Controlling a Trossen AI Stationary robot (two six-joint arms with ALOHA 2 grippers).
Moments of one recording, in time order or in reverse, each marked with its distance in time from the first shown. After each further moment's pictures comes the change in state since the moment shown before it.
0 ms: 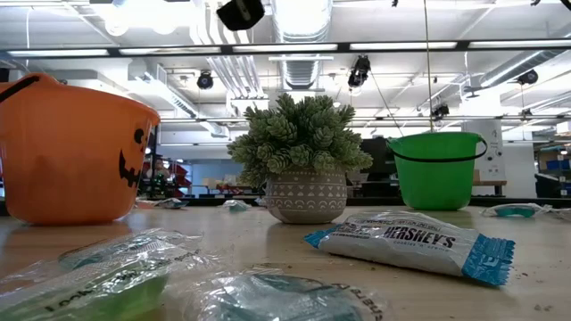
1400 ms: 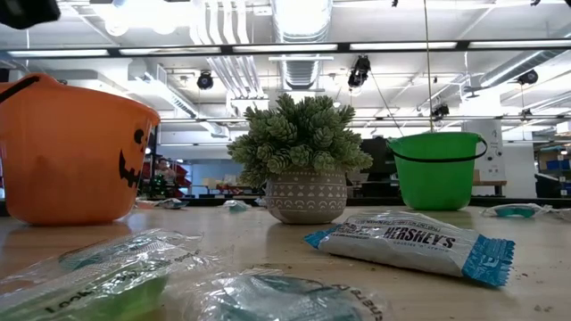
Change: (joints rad) left arm -0.658 -0.536 -0.681 0.242 -0.210 -0.773; right arm -0.041 -0.086 0.058 -0.349 -0.044 -0.003
